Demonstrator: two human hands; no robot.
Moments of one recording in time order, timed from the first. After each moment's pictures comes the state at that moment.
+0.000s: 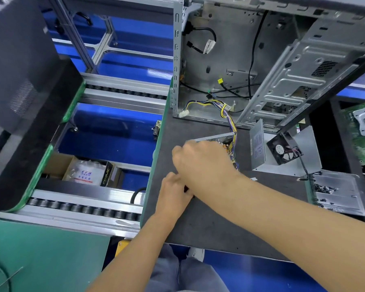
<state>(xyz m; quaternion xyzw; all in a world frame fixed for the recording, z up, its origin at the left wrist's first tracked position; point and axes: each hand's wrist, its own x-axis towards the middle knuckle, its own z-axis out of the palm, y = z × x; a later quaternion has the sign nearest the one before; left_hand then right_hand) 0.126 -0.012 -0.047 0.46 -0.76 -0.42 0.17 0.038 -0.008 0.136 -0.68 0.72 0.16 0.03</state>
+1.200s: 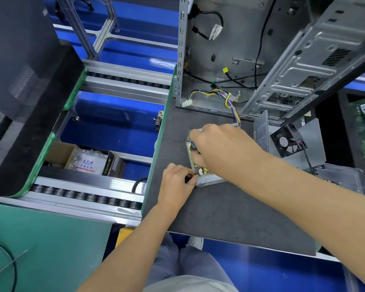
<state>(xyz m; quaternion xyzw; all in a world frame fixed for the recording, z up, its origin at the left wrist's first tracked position) 0.126 -0.009 -0.055 0.43 -0.81 -0.35 0.19 0.005 0.002 0.131 -0.69 0.71 0.13 0.02</state>
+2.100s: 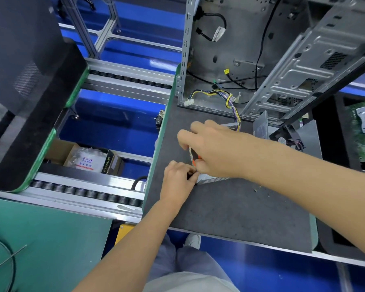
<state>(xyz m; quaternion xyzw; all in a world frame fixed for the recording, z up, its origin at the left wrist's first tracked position) 0.124 -0.009 -0.048 0.44 -0.80 -0.36 0.18 0.008 0.000 0.140 -0.74 0.64 0.13 0.13</state>
